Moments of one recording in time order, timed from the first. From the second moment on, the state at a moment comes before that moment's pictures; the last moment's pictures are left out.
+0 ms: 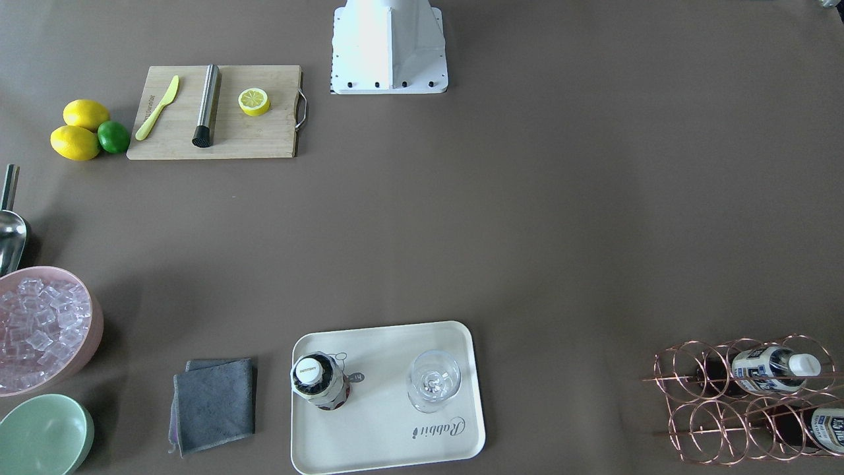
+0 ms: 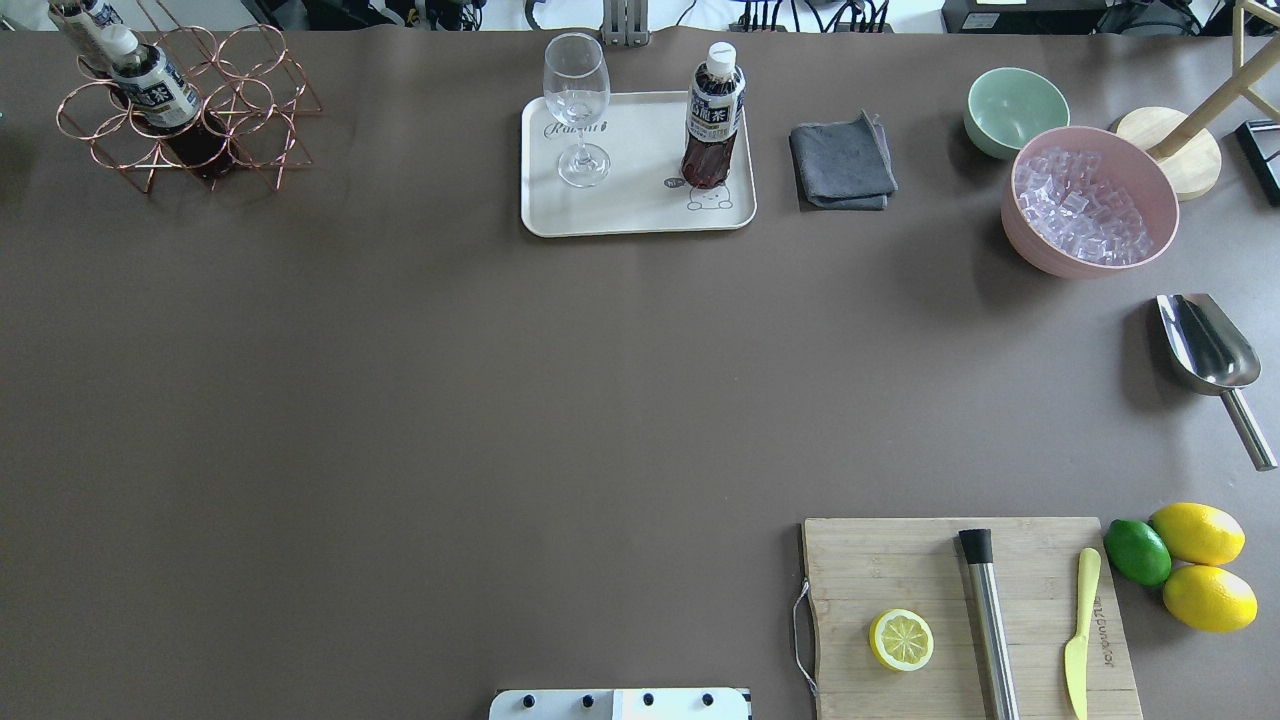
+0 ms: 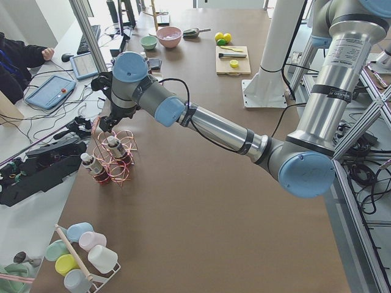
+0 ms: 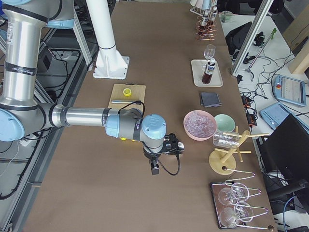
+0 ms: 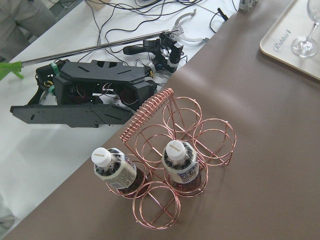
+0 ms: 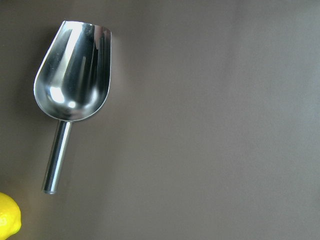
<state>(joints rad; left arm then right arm) -1.59 -1.88 -1.70 -1.80 -2.46 0.12 1.64 -1.78 1.80 -1.68 2.32 -0.36</state>
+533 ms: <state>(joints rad) -1.58 -1.82 -1.83 -1.36 -2.46 -0.06 1.61 -1.78 1.83 -1.68 2.32 -0.36</state>
